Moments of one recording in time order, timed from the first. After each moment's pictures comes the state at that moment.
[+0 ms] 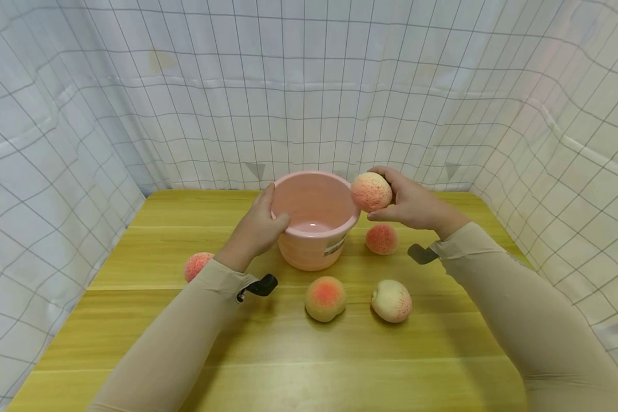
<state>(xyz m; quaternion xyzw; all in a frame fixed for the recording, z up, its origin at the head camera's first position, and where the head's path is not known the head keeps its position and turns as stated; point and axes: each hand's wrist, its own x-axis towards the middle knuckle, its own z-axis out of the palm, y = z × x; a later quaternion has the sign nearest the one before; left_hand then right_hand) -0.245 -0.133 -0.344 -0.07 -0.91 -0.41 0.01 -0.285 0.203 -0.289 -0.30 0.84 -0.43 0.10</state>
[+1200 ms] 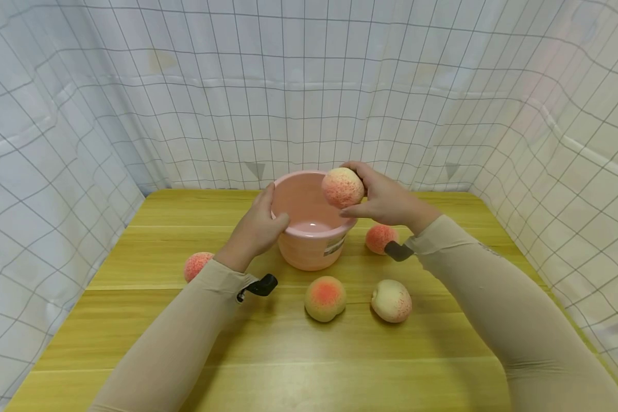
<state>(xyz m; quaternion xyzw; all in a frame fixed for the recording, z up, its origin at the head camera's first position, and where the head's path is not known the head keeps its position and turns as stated) -0.244 -0.132 -0.344 -0.07 -0.91 -0.41 0.01 -0.287 0.156 -0.280 -0.33 0.85 -0.40 0.07</state>
